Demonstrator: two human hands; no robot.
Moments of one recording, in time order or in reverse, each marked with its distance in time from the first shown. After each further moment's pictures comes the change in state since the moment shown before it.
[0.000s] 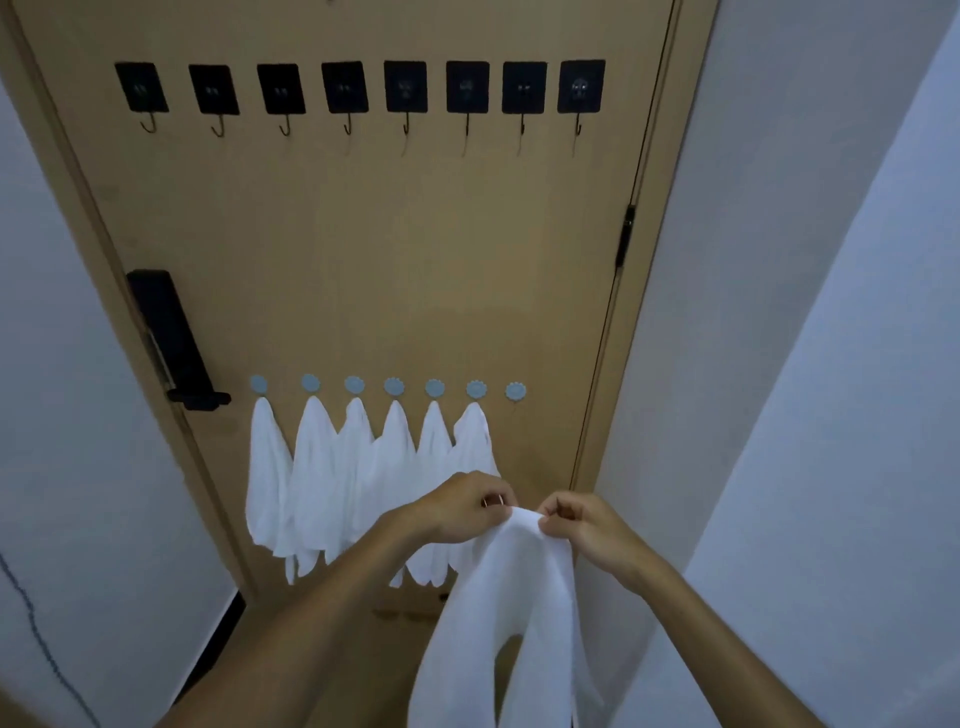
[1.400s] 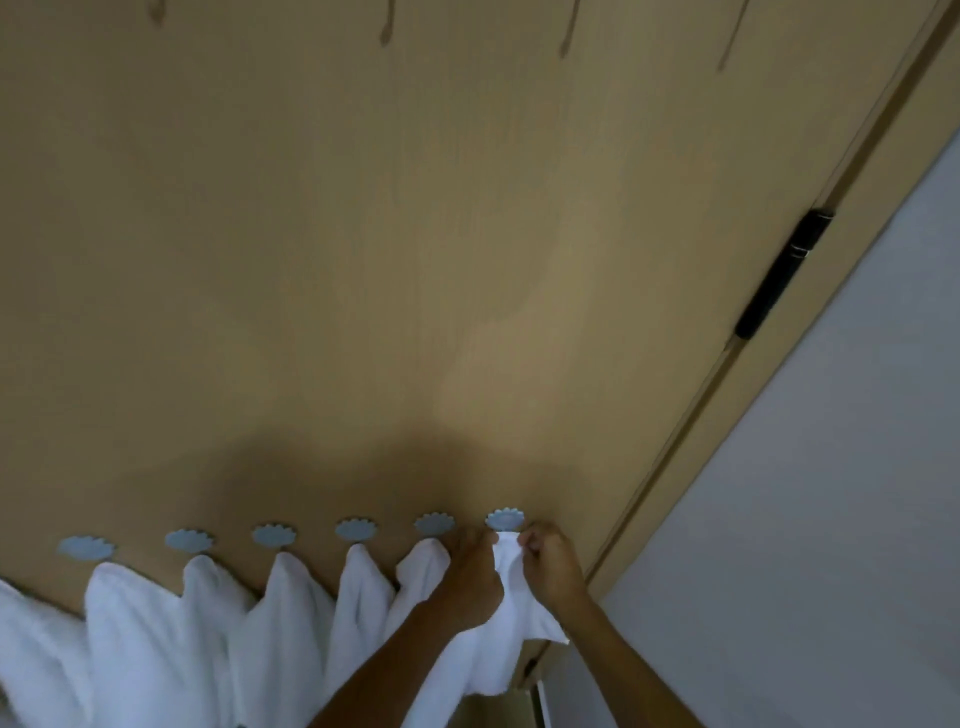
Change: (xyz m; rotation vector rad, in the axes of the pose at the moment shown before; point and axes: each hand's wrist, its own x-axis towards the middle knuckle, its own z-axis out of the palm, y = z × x) left_hand 0.373 -0.212 0.001 -0.214 0.027 -0.296; right_hand 0.409 0.147 -0.050 -0.272 0.393 0.341
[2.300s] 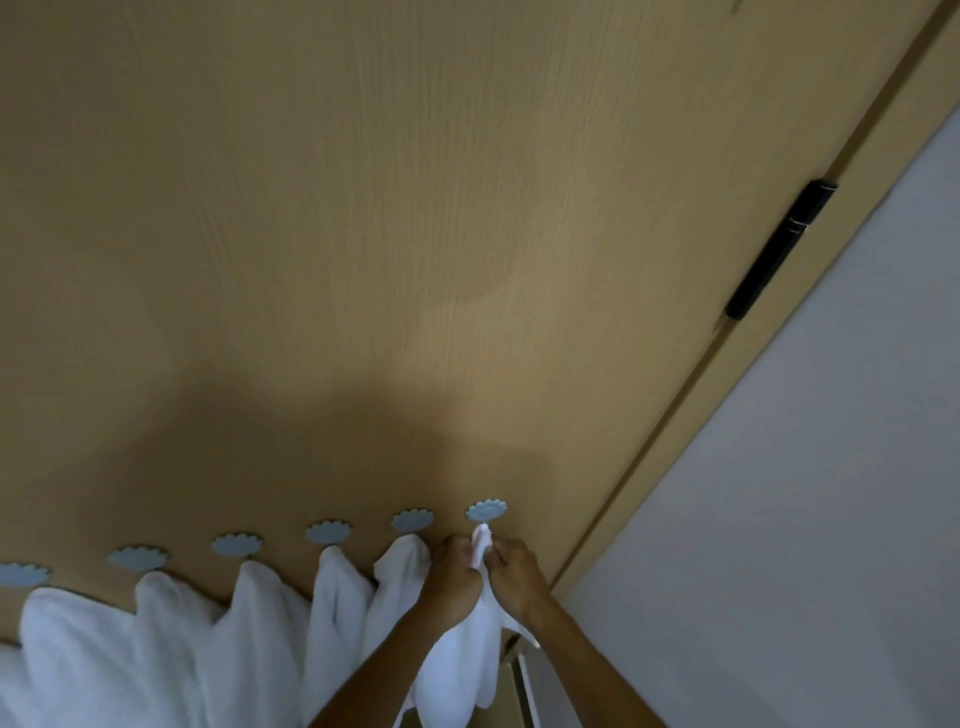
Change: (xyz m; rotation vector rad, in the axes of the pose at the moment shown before) left_hand 0.013 -0.016 0.021 -0.324 -0.025 -0.142; right_hand -0.008 -0.002 0.025 0.031 -0.134 0.054
